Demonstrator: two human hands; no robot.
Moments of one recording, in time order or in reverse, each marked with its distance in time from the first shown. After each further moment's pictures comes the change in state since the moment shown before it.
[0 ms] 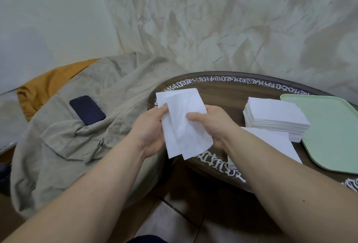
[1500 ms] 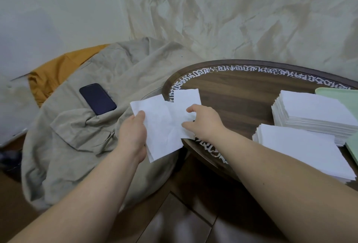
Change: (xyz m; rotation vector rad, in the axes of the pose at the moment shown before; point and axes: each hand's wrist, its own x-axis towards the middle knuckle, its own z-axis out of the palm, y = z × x) left_hand 0.012 -0.009 -0.067 0.029 0.562 0.070; right_hand 0.090 0.060 0.036 -1.109 0.051 -0.250
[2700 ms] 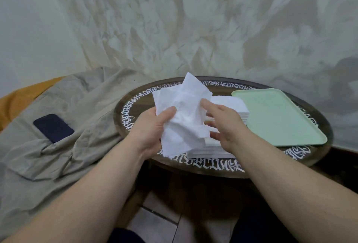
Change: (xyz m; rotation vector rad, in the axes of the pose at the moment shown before) left_hand -0.140 -0.002 0.115 0.124 -0.678 0.085; right_hand -0.165 0.062 -0.148 1.126 0.318 0.422
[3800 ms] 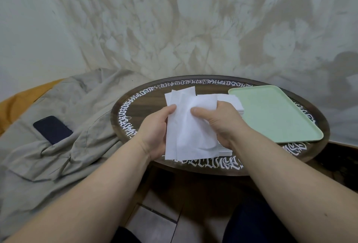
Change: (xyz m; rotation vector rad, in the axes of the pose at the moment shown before) left_hand -0.003 -0.006 0.028 -0.109 -0.023 -0.191; right_hand -0.006 -0.006 -0.013 0.016 -0.115 -0.146
